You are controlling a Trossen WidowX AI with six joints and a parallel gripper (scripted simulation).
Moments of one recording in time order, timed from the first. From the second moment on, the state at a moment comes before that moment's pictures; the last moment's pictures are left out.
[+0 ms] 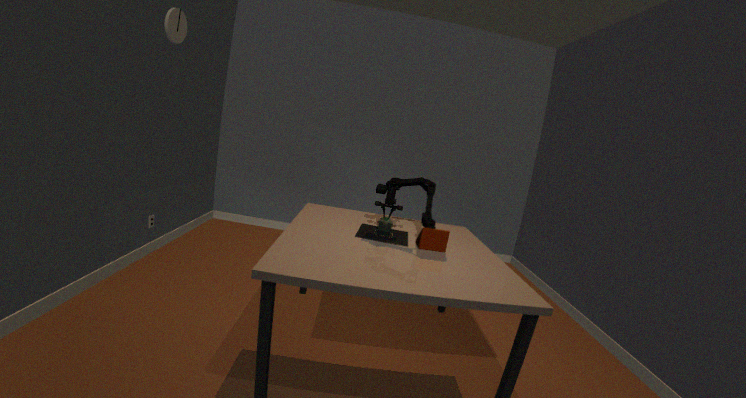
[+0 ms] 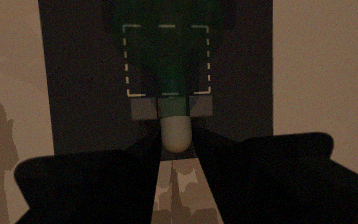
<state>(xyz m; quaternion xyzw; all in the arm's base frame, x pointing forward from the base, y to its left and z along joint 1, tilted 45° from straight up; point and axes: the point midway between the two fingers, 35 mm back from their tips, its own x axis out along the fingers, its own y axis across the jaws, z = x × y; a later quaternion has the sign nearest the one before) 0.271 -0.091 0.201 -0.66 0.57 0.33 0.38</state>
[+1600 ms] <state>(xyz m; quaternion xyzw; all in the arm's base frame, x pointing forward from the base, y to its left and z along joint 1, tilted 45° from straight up) 0.272 -0.111 0.194 -0.66 0.57 0.32 0.37</state>
